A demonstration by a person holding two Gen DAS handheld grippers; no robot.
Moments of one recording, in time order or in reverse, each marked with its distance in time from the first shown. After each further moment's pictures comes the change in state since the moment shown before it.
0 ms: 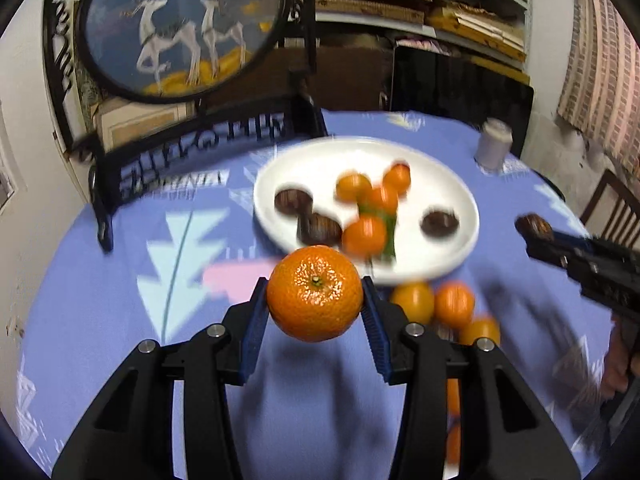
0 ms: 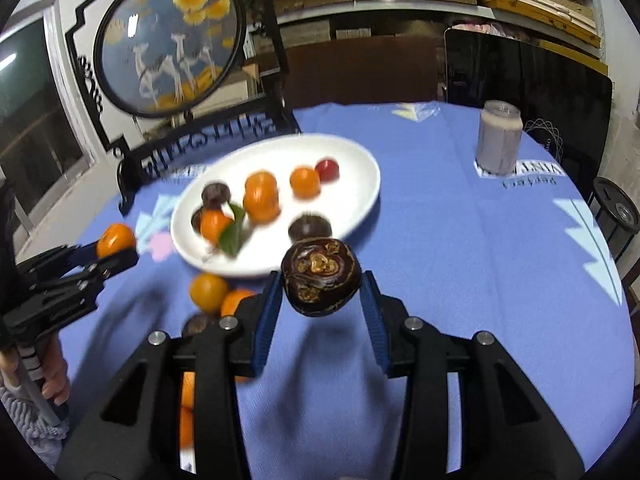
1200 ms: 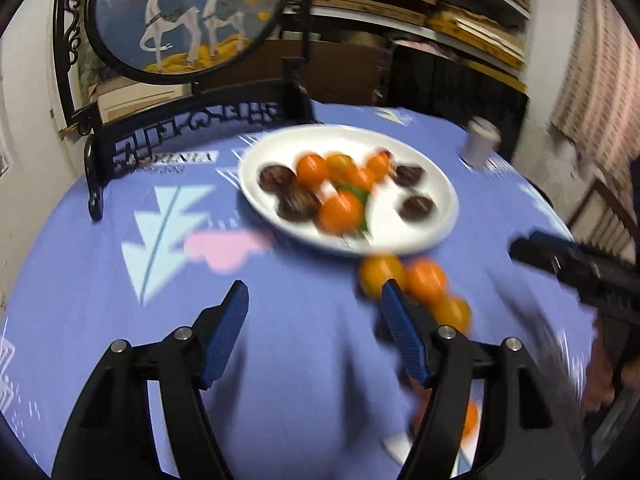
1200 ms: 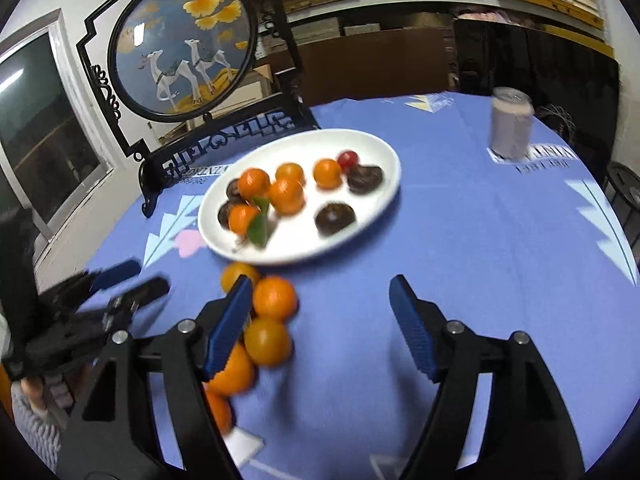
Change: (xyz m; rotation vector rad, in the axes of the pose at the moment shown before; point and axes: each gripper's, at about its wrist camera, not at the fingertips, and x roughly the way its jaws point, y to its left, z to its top) left arm -0.024 -0.017 -0.041 -0.034 0.021 -0.061; right arm -0.014 0.004 -0.018 0.047 0.015 0.067
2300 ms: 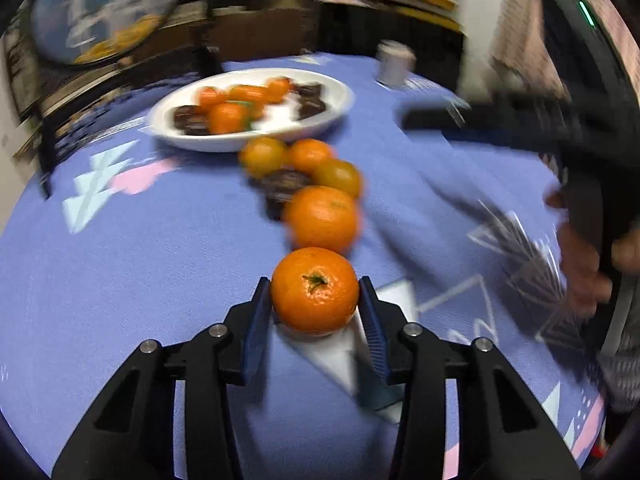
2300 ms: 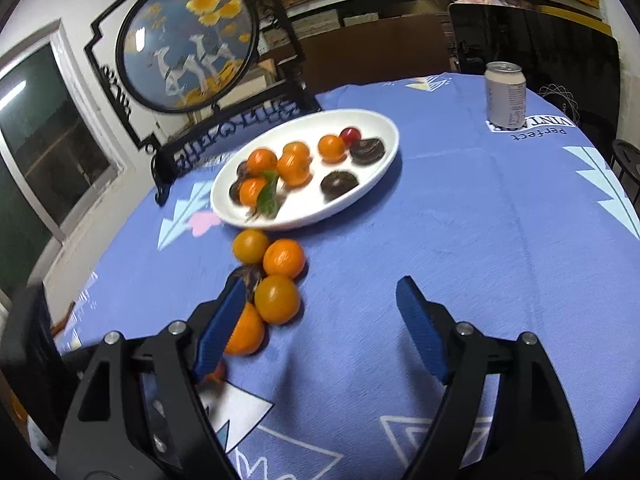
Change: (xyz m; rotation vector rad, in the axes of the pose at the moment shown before) left arm -0.015 -0.040 -0.066 0.120 0.097 -0.110; right arm -0.010 0.000 -0.025 0.019 0.032 0.051
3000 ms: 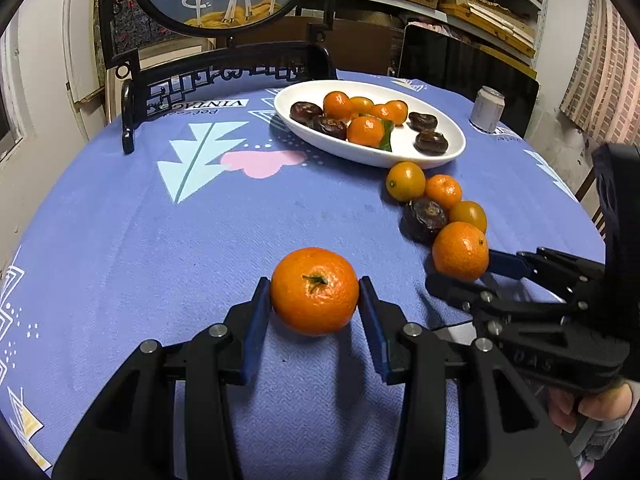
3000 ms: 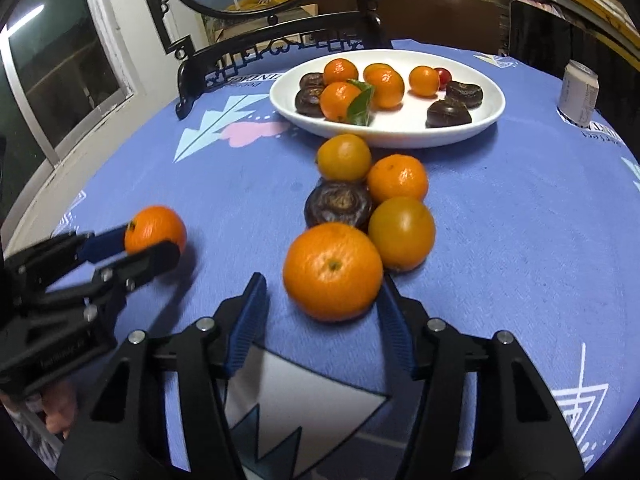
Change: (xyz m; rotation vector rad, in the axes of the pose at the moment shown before) left arm -0.011 0.066 -0.003 -0.177 -0.024 0.147; right arm 0.064 0.079 -0.041 -0.165 0.139 -0.028
